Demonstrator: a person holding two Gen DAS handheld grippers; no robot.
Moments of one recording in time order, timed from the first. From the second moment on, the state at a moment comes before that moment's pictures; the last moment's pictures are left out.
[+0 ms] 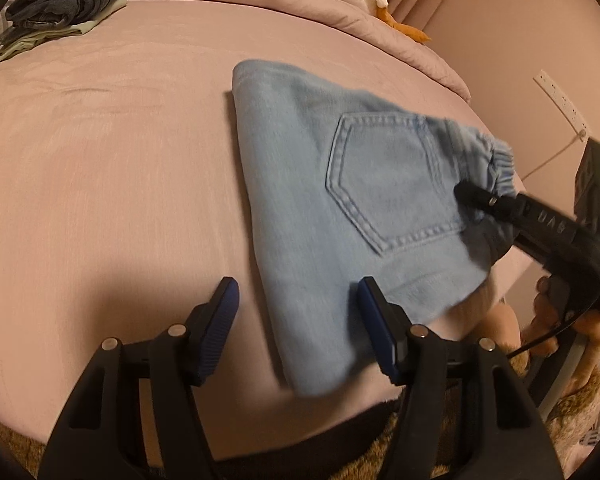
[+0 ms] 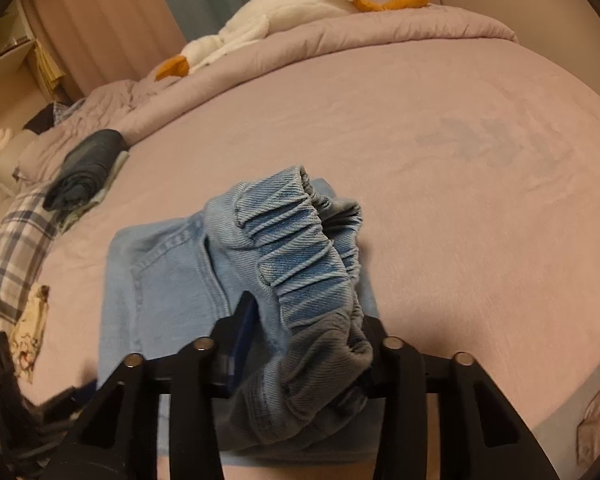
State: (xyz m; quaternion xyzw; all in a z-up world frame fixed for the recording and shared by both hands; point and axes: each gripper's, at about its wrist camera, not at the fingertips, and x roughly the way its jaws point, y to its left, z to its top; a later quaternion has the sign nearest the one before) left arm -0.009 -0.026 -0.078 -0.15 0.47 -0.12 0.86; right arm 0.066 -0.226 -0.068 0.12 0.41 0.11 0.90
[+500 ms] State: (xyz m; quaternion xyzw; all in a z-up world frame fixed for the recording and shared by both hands) left arm -0.014 -0.030 -0.079 -0.15 0.50 -0.10 0.85; right arm 0.076 -0.229 -0.084 0.10 0.45 0.10 0.88
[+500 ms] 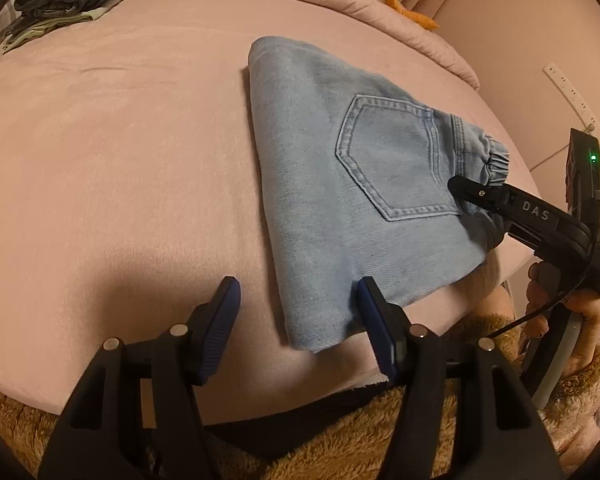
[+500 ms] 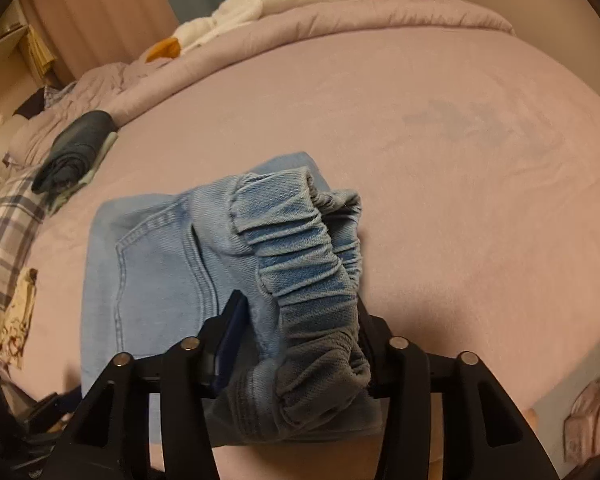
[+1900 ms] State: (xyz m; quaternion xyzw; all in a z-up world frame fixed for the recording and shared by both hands) left arm 0.000 -0.015 -0.060 -0.17 0.52 -0.12 0.83; right arm 0.084 -0.220 -0.092 0.09 0.50 0.08 0.86
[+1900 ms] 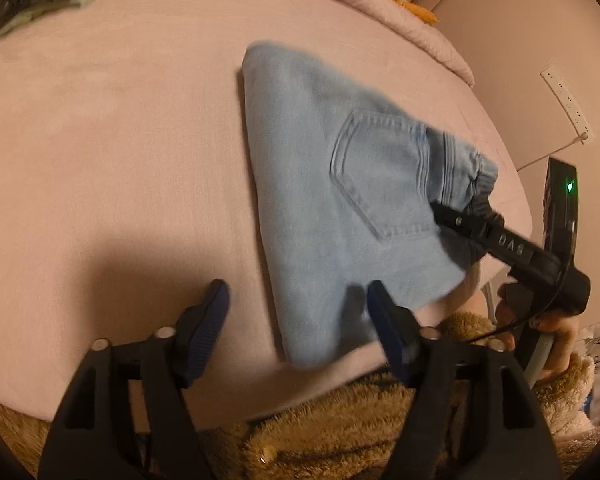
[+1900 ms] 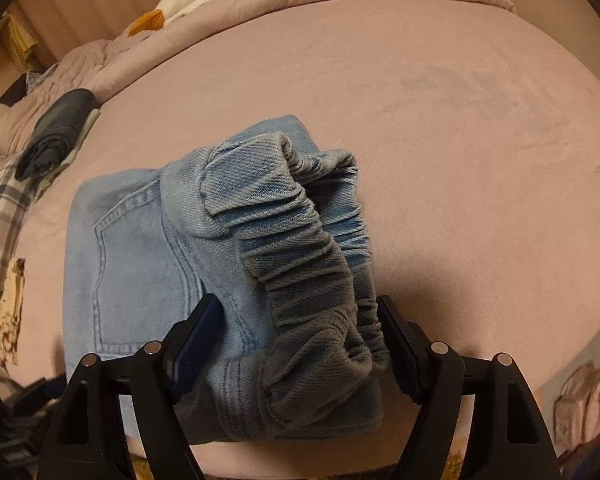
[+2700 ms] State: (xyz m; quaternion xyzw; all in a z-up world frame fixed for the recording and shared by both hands) left arm 0.059 -0.034 -0.071 -0.16 0.52 -0.14 0.83; right arm 0.081 -0.228 -0.092 0.10 0.49 0.10 0.86
